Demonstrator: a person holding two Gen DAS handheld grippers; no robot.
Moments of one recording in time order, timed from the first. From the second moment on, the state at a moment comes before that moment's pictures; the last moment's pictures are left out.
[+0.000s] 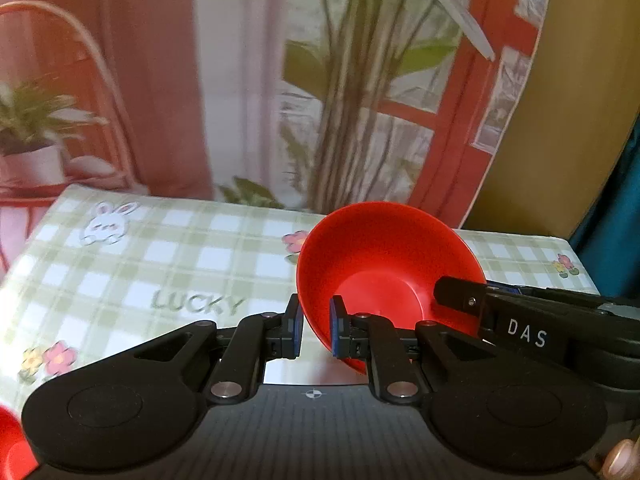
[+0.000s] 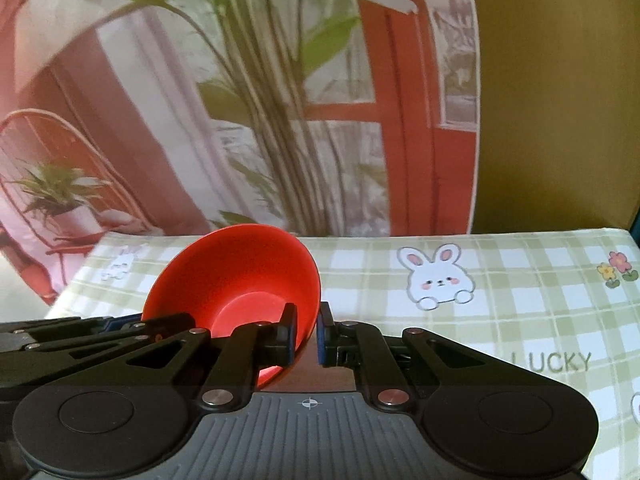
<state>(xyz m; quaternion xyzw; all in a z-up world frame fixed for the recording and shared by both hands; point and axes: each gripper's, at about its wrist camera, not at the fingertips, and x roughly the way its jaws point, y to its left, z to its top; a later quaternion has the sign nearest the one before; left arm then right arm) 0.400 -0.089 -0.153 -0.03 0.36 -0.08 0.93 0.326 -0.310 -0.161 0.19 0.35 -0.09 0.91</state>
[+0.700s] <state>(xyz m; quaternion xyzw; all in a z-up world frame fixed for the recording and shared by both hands) 0.306 -0.006 -0.124 -0.04 0.34 -0.01 0.94 0.291 -0.193 -0.119 0.19 0.32 -0.03 0.93</state>
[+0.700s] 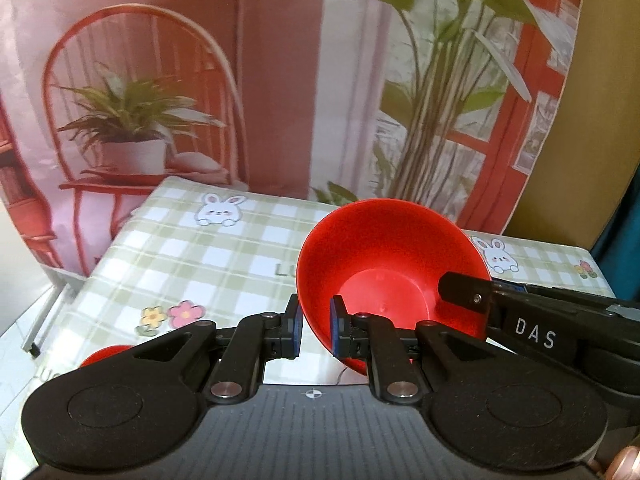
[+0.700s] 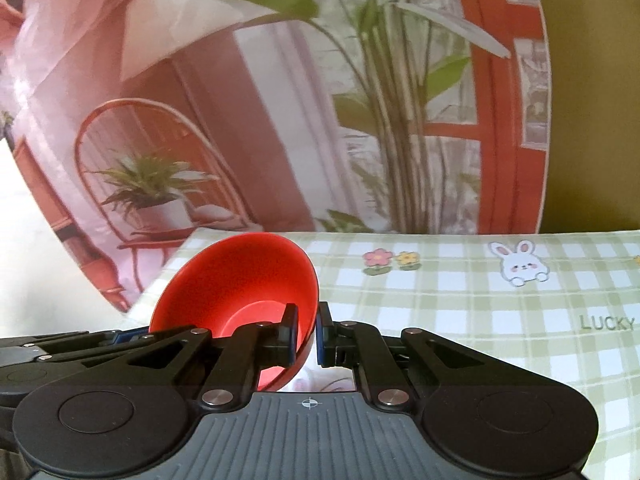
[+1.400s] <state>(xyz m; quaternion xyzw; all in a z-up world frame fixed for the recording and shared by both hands) 0.252 0.088 -0.136 -0.08 0.34 0.05 0.93 0.297 -0.083 -0.120 0.16 0.34 0.04 0.93</state>
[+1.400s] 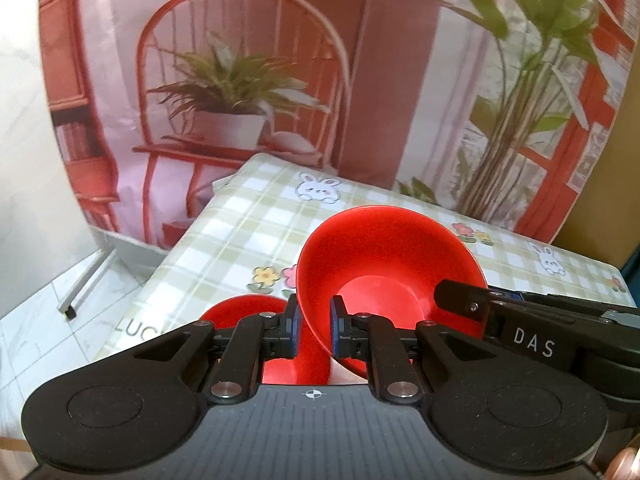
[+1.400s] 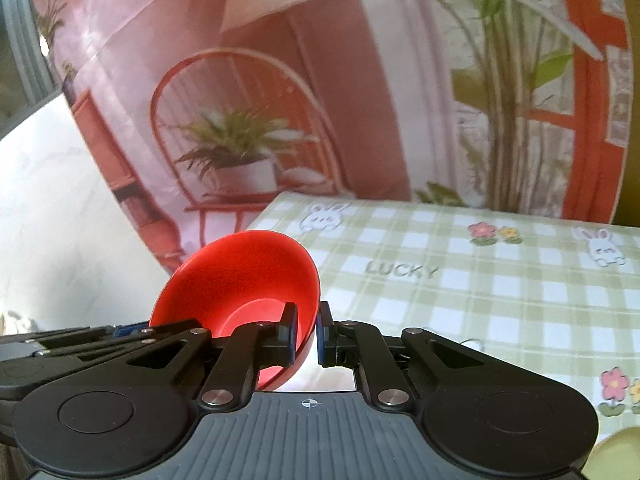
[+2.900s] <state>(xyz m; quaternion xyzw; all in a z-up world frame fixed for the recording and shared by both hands) 0.252 0.155 -0.191 -0.15 0.39 0.08 0.90 0.353 0.001 -0.168 0.11 0.43 0.09 0.89</state>
